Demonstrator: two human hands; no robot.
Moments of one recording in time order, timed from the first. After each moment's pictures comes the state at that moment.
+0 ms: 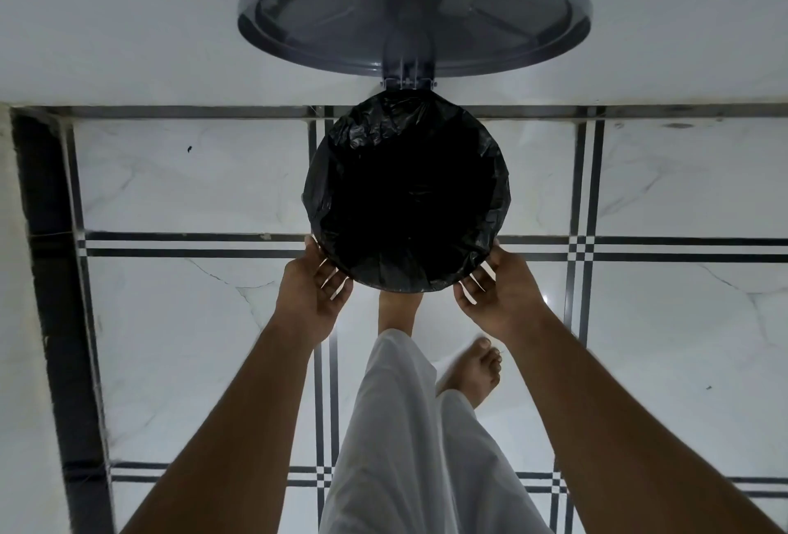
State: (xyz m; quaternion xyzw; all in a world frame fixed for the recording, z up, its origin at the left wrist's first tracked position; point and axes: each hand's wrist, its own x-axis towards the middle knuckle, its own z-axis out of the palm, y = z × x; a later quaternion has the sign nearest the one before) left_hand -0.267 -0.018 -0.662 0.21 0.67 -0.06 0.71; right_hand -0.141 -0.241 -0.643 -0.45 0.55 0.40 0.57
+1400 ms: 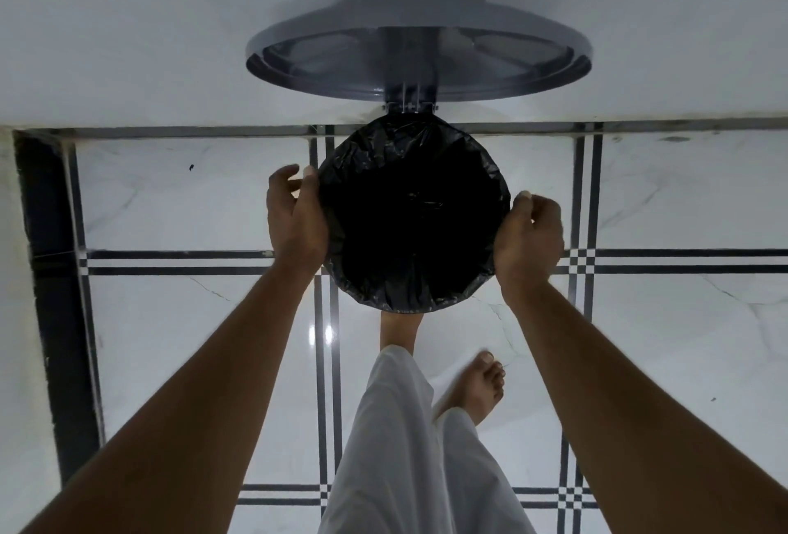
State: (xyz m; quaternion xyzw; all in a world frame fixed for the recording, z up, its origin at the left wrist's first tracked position) left_hand -0.175 0.029 -0.665 0.64 0.57 -0.03 0.51; right_hand -0.082 -0.209 -0.653 -0.84 0.30 0.19 0.41
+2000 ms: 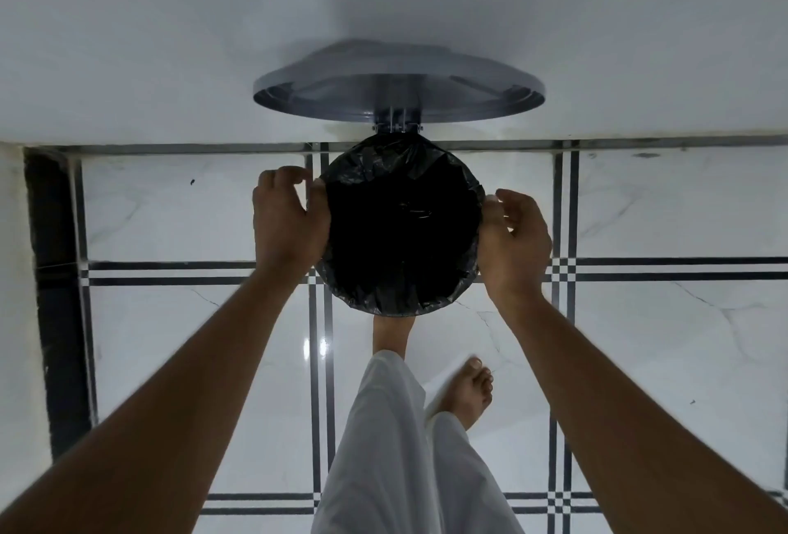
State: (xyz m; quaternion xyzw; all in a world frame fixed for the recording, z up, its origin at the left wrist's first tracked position) left_hand -0.166 0.035 -0.621 0.84 0.43 -0.03 0.34; right_hand -0.084 -0.208 -0.593 -0.85 0.20 0.17 0.45
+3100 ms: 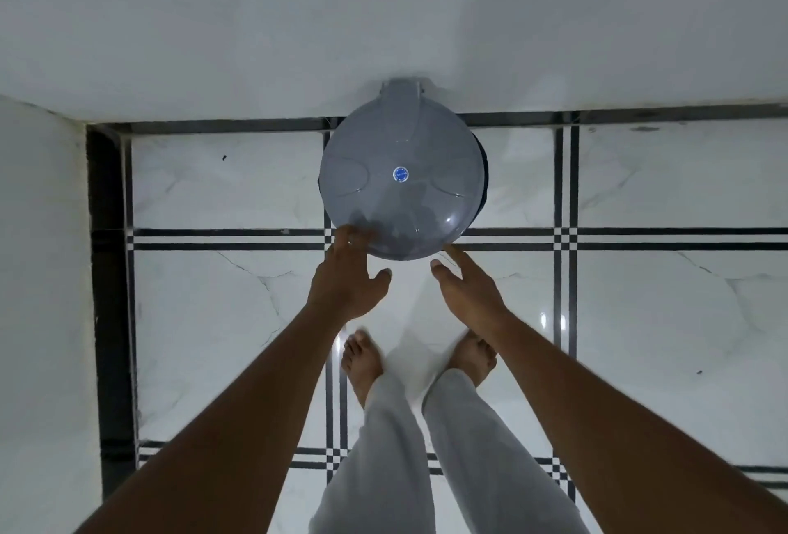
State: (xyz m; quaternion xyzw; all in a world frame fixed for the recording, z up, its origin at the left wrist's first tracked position) left_hand -0.283 -0.074 -0.590 0.87 0.29 -0.29 0.28; right_hand -0.204 -0.259 -0.579 -0.80 0.09 0.50 0.33
